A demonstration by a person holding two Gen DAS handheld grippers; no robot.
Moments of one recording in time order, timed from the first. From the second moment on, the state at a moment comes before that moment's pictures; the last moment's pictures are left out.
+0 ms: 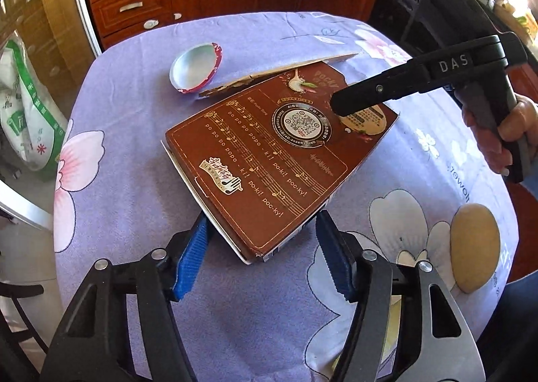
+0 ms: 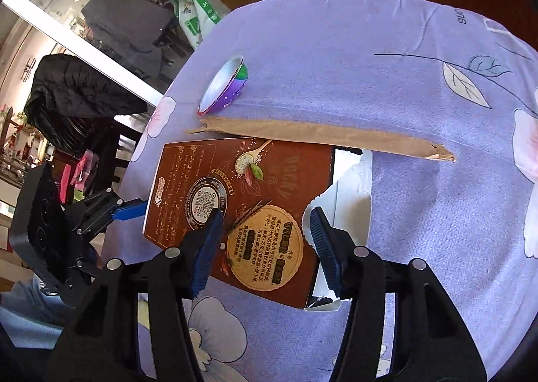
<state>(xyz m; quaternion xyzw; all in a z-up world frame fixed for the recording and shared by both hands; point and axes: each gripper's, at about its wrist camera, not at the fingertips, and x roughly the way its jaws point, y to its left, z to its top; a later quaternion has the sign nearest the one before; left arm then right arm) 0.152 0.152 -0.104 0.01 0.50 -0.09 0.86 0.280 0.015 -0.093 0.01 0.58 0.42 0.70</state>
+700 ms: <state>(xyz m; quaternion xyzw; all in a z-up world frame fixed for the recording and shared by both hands) 0.159 0.133 -0.084 -0.01 0.50 -0.07 0.87 0.202 -0.073 0.017 0.07 0.47 0.33 0.82</state>
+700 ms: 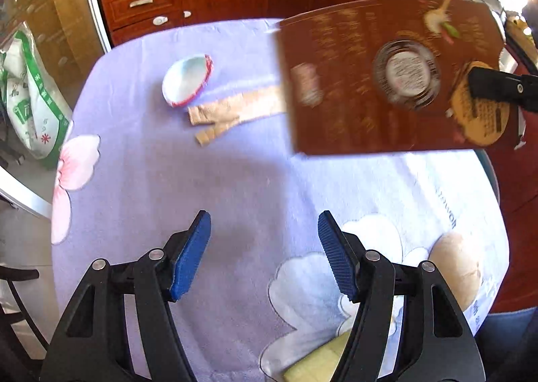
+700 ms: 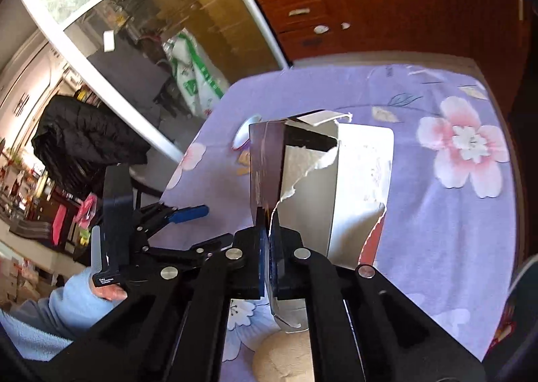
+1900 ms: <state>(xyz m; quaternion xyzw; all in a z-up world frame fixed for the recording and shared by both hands) 0.272 0.040 -0.101 0.11 0.51 -0.14 0.84 0.223 -0.178 -0.012 0.18 0.44 0.23 0.85</state>
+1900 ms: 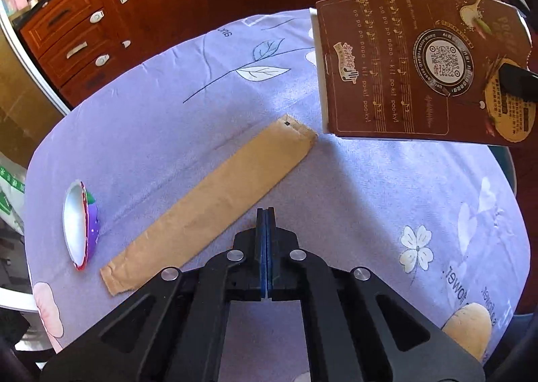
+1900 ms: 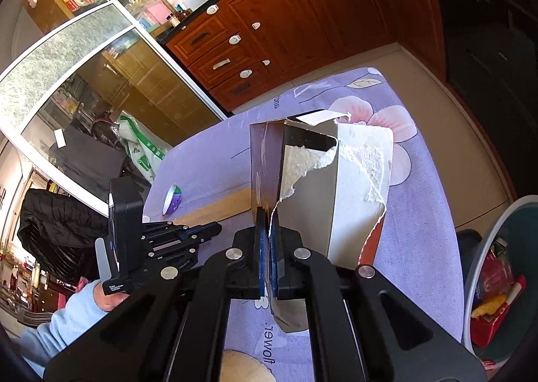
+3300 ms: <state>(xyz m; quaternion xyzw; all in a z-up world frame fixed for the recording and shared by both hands) 0.213 0.085 -0.076 0.09 0.51 -0.22 0.82 0.211 -0.138 0.011 0.13 0.44 0.20 0.86</state>
